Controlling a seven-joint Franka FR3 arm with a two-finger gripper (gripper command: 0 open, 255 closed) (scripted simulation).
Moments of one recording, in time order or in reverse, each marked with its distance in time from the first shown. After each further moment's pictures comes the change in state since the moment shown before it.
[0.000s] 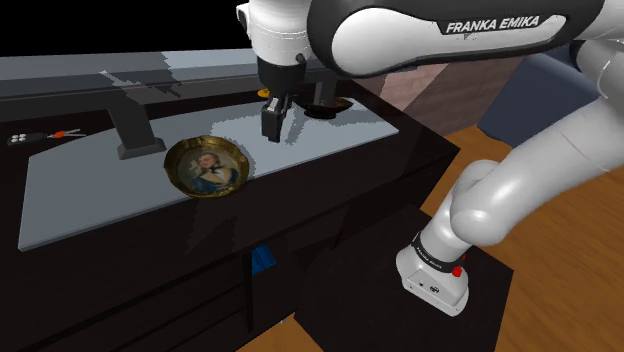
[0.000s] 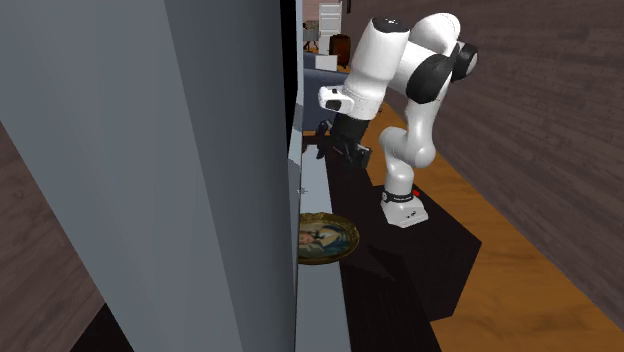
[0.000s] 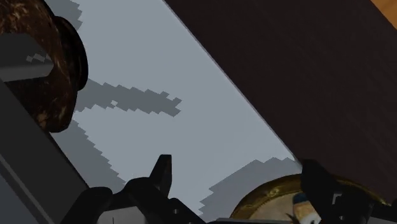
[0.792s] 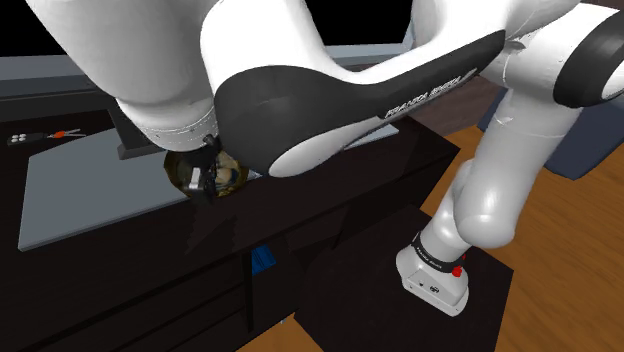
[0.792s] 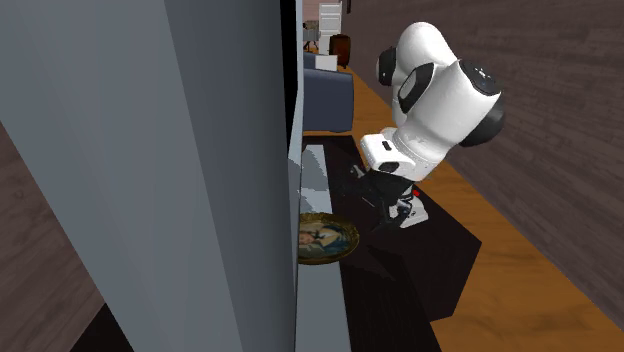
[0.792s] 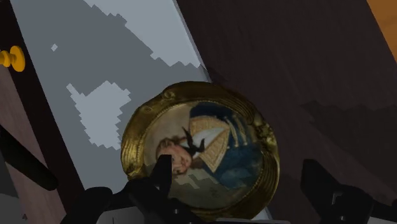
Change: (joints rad) arm 0.143 0.466 0.263 0.318 -0.403 -0.117 0.228
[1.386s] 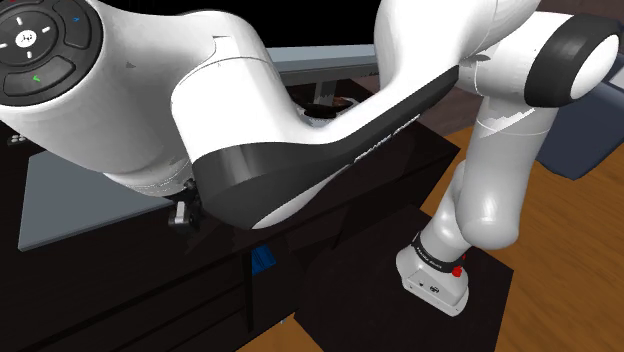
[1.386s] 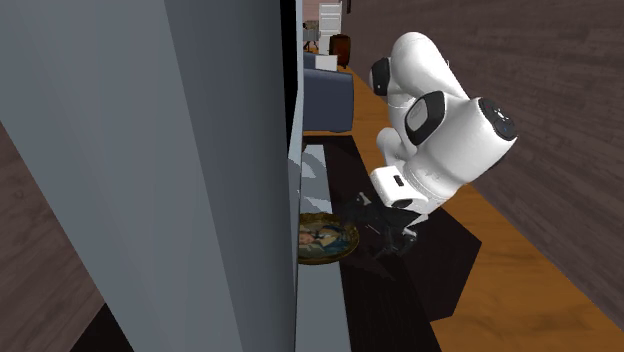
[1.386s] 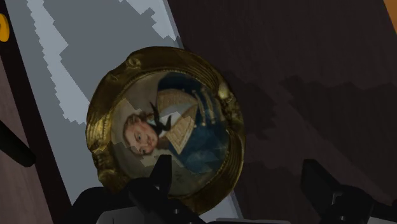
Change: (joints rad) arm 0.078 0.137 0.005 0.036 -0.131 0.000 0.052
